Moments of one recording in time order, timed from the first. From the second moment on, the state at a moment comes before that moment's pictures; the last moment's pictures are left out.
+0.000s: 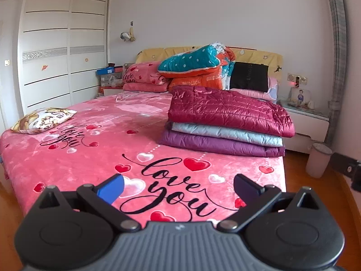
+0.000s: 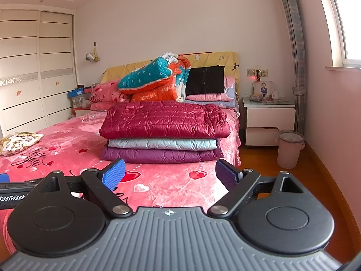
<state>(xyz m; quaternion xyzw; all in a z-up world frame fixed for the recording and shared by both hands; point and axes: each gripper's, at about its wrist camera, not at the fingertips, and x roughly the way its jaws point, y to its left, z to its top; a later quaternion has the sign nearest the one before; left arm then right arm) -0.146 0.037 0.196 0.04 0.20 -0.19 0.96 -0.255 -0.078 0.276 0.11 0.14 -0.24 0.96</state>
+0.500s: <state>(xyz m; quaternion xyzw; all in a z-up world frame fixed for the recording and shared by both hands) -0.146 0.026 0.185 0.05 0.21 -0.19 0.96 -0.248 -0.087 0.267 0.10 0.15 -0.23 0.96</state>
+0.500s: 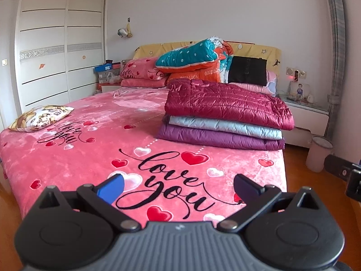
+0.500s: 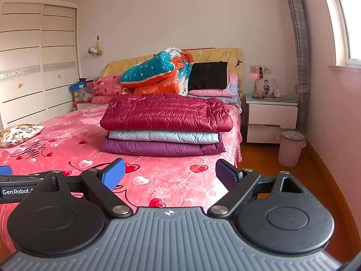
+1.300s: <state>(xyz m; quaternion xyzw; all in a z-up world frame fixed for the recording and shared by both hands) -0.138 0.010 0.173 0.07 0.22 -0.20 0.95 -0.241 -0.102 0.256 0.12 0.16 -0.22 0.96</state>
